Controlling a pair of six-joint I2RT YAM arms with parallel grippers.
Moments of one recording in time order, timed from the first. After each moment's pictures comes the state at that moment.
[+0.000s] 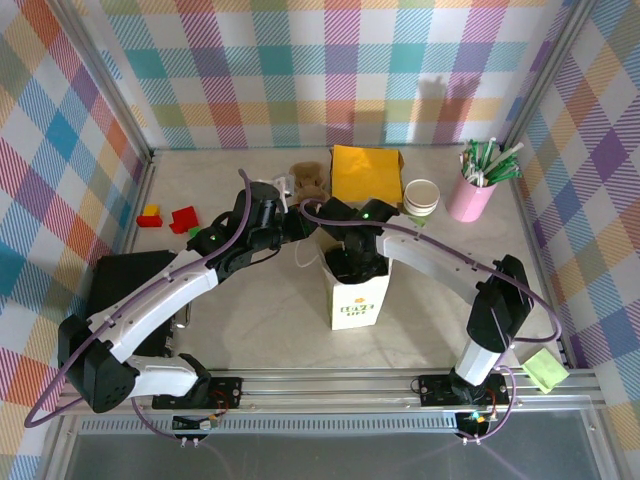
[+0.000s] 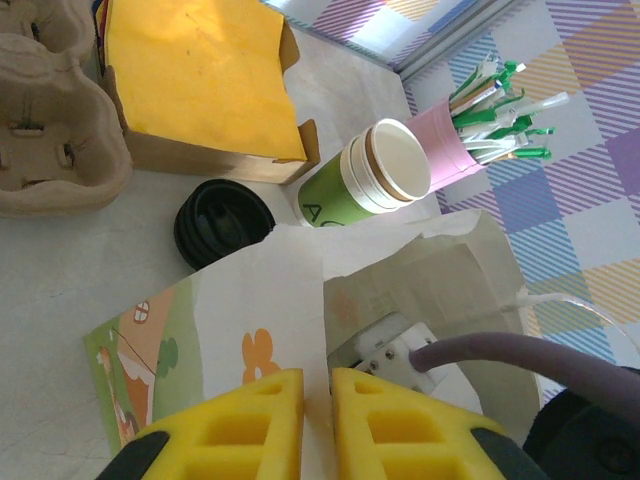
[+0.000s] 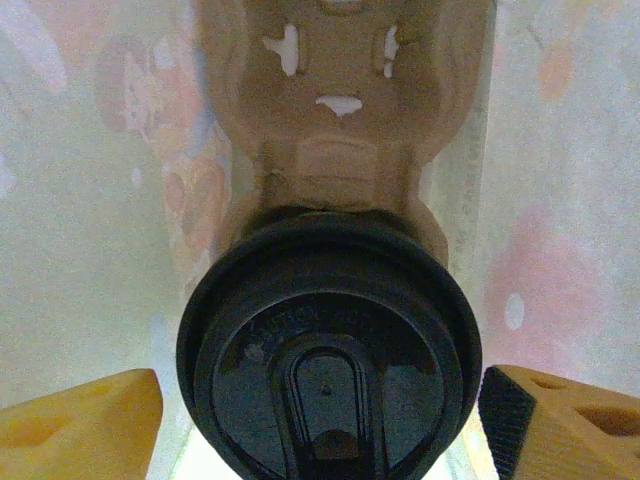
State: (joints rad) left arm -0.68 1.28 1.16 -0.37 0.08 -0.78; right arm 0.87 1.70 1.54 -1.26 0.05 0.66
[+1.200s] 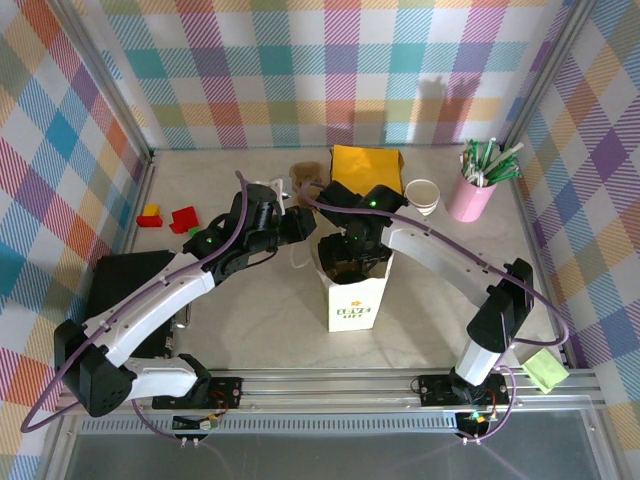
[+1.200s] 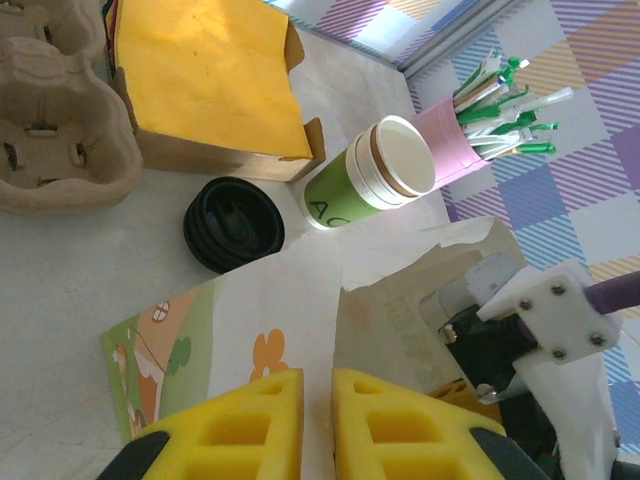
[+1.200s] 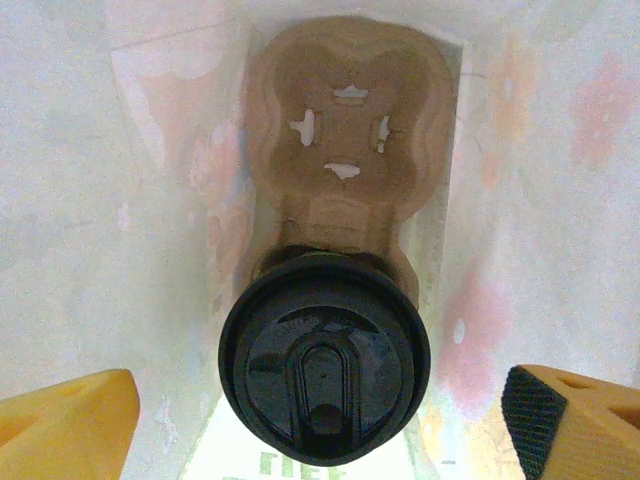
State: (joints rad) left arm -0.68 1.25 1.15 -0.39 0.08 -0.77; right arm 0.87 1.70 1.71 -1.35 0.10 0.63
